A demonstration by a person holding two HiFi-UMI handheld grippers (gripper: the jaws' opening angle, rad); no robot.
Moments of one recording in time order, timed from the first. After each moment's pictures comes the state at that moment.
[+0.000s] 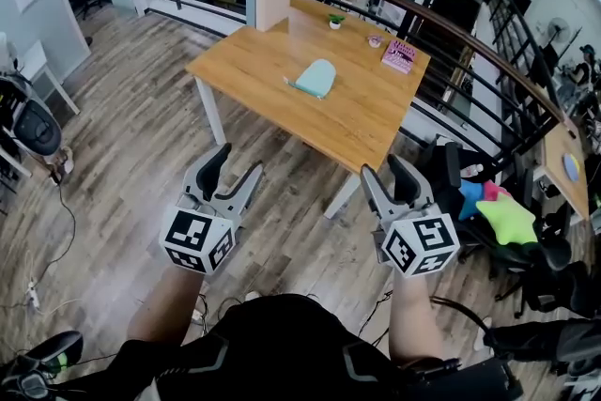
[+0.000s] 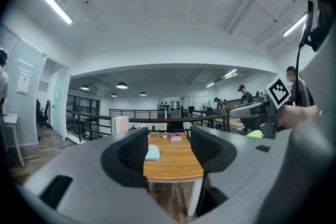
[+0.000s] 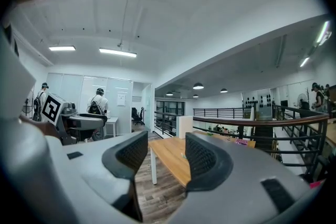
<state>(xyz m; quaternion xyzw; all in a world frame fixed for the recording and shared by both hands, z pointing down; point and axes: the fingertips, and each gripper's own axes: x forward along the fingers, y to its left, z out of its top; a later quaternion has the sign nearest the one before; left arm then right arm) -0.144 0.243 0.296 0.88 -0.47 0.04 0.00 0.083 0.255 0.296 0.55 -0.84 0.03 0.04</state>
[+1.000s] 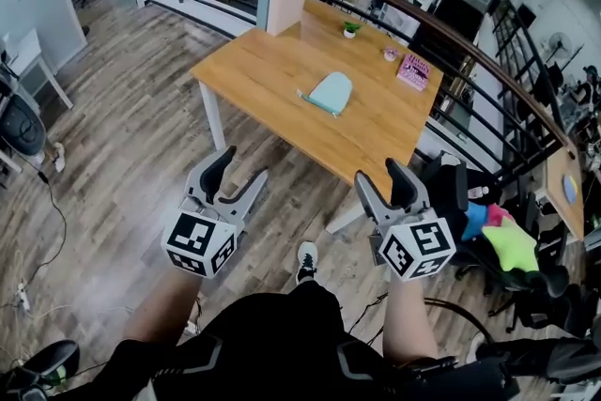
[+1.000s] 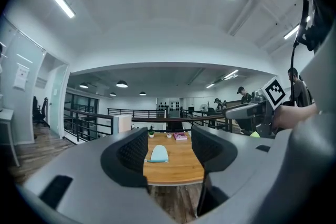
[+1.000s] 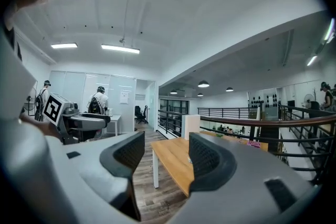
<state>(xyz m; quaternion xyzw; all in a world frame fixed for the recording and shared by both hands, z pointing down) -0.196 0.150 0.323 0.89 -0.46 0.03 0.01 0.015 0.154 0.319 0.53 -0.85 0.03 0.05</state>
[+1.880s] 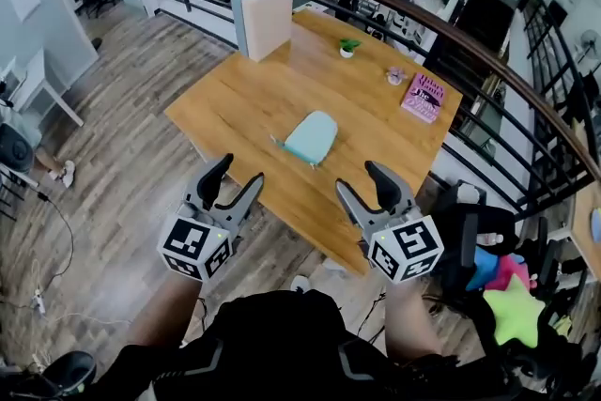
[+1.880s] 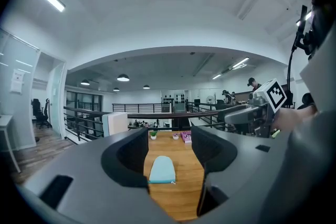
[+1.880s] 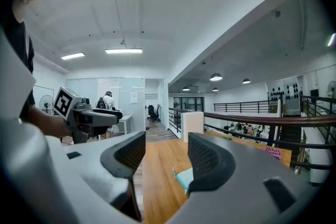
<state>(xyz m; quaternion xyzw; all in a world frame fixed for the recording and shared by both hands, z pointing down) -0.051 -0.067 0.309 0.87 -0.49 0.07 0.02 0.129 -0.075 0.324 0.43 -0.90 0.05 0.06</state>
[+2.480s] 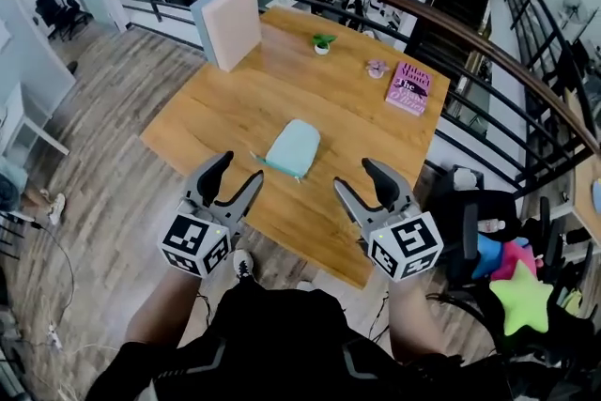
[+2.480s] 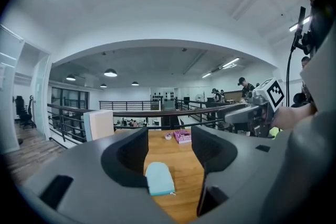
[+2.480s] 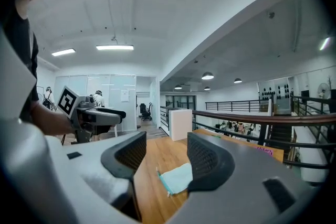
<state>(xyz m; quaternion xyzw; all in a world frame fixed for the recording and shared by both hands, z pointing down) -0.008 -0.154 0.330 0.90 -0.43 0.09 0.02 0.166 -0.138 0.343 0.47 -0.88 0.05 0.06</state>
